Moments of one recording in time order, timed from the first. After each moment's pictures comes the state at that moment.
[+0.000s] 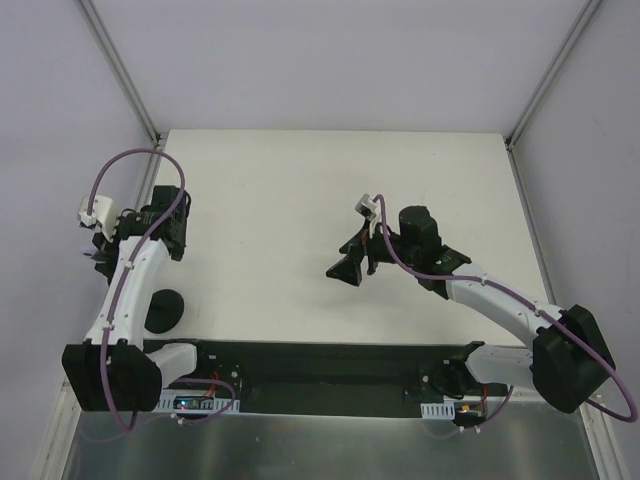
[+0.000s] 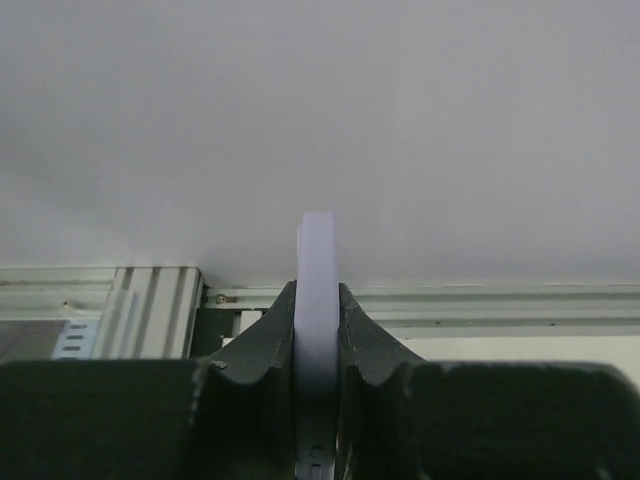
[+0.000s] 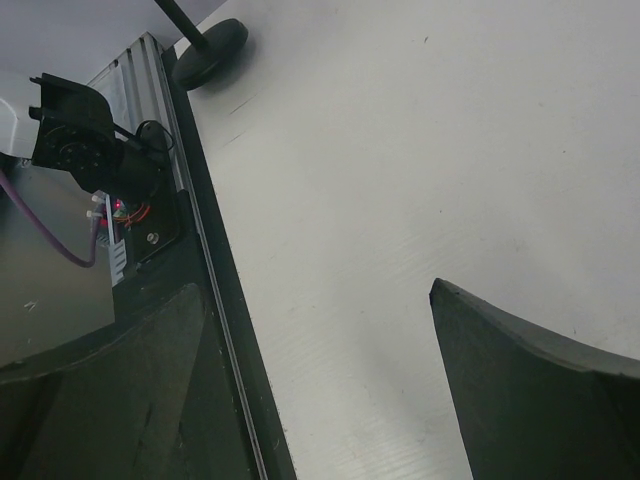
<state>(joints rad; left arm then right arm) 0.01 1.09 1.00 -1.08 -1.44 -1.12 0.65 1.22 0.71 0.13 -0.67 0.22</state>
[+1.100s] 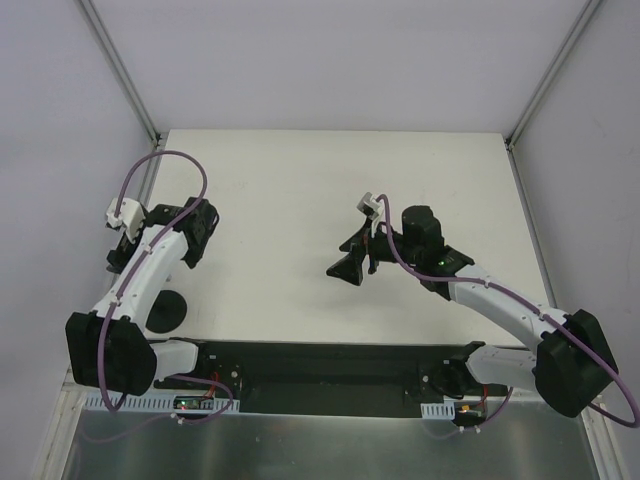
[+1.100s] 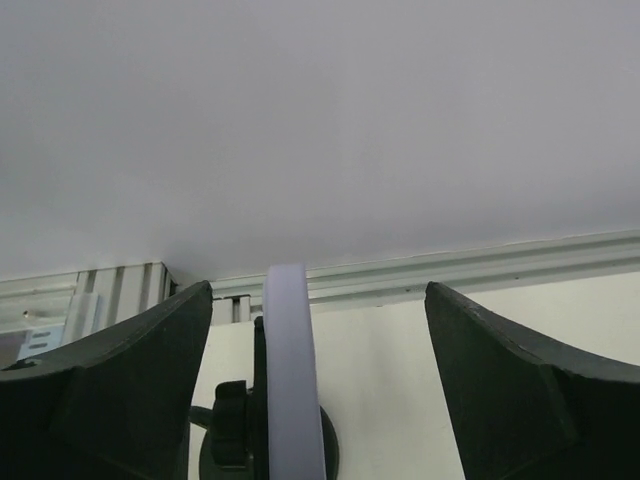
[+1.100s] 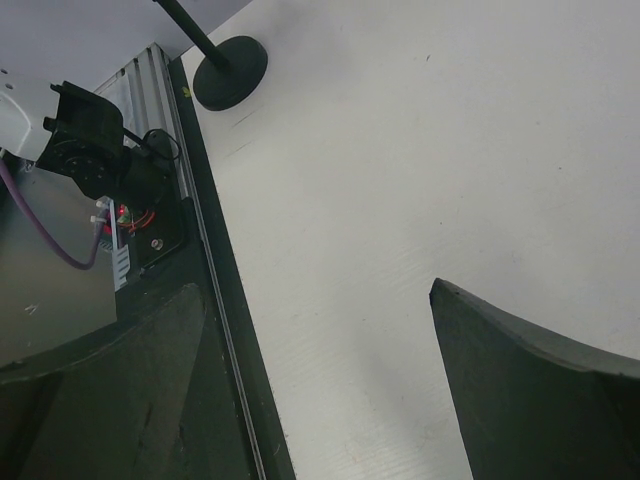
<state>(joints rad) -0.15 1.24 1.02 -1.47 -1.48 -1.65 0.65 1.19 0.71 0.14 -0.68 0.22</state>
